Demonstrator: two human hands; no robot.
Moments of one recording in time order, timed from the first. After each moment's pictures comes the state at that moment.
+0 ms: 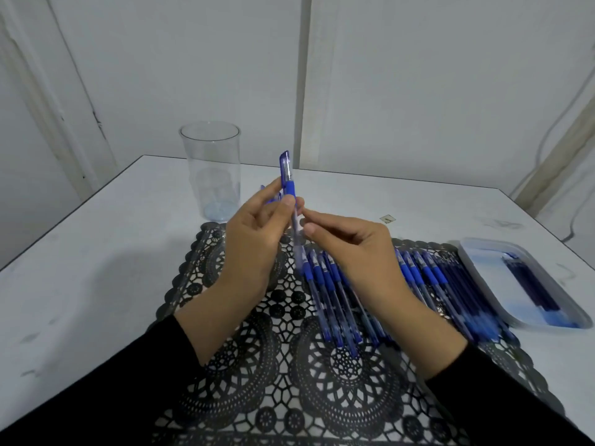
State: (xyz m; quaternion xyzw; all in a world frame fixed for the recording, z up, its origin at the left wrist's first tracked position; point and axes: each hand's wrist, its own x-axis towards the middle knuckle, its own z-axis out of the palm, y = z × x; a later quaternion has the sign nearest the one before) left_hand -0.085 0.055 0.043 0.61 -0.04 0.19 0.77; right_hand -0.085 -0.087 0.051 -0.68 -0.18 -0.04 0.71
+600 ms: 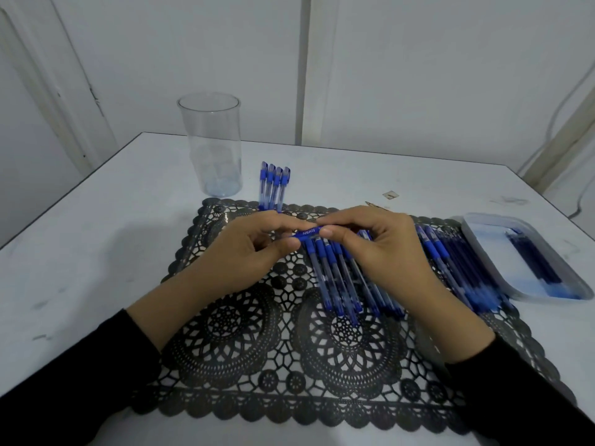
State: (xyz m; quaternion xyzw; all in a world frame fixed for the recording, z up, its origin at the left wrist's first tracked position) left_hand -0.107 0.098 0.019 0.84 -0.22 0.09 0.49; right_hand -0.095 -0.117 0.038 -0.82 -0.27 -0.16 0.48
